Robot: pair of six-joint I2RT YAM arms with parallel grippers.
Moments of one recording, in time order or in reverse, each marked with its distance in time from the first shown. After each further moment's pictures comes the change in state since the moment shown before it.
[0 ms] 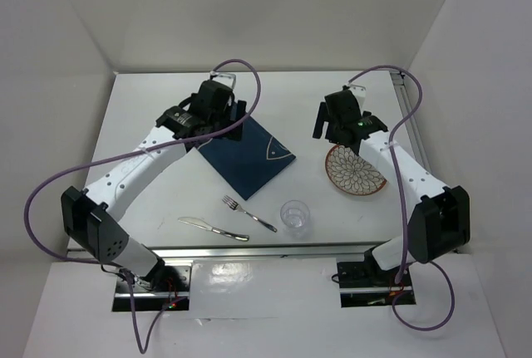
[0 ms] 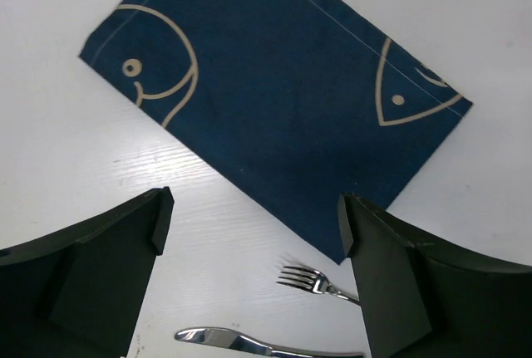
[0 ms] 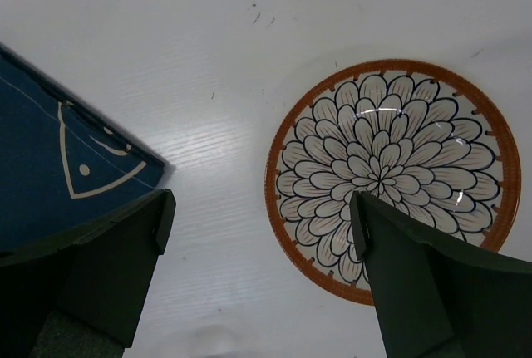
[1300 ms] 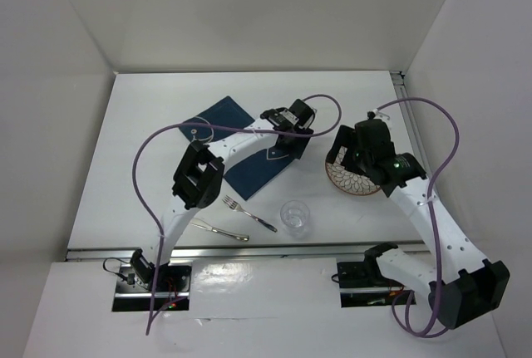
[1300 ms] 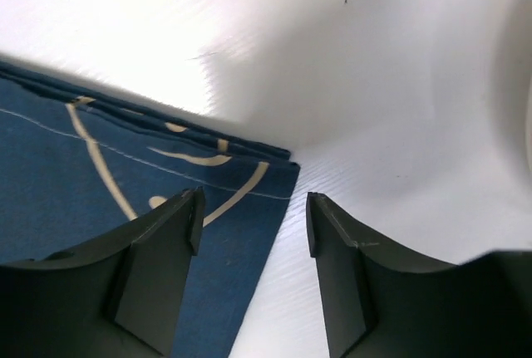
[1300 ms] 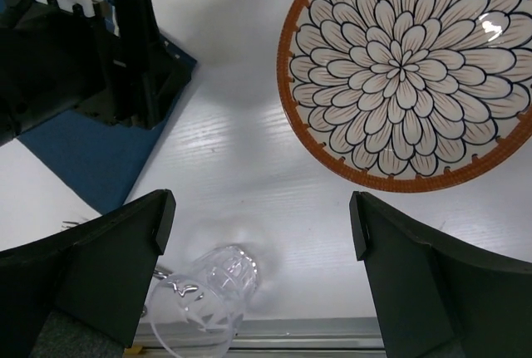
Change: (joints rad) left arm -0.193 0.859 0.613 -0.026 0.220 0.025; right arm -0.040 -0.426 -0.233 -0.139 -0.213 0.126
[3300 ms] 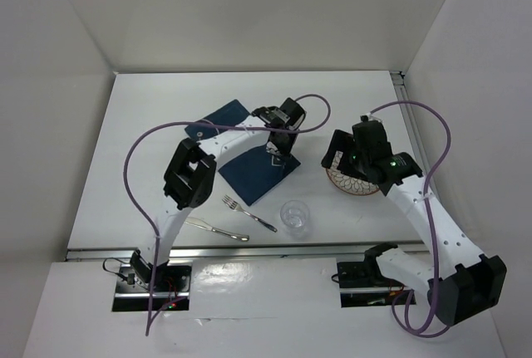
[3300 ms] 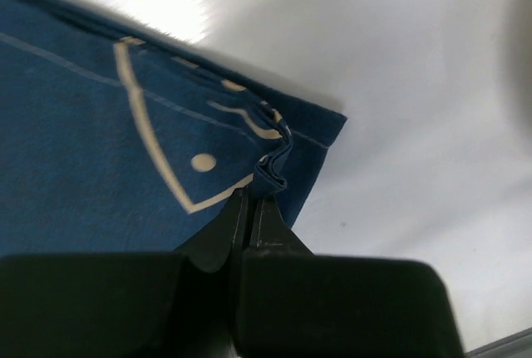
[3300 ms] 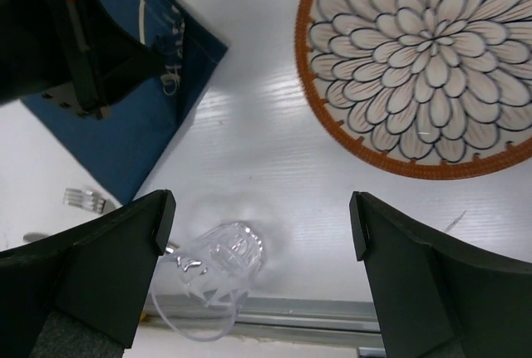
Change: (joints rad) left arm 0.026 -0.047 -0.077 -0.047 0.113 -0.073; right arm -0.006 0.015 -0.024 -0.010 -0.077 0.001
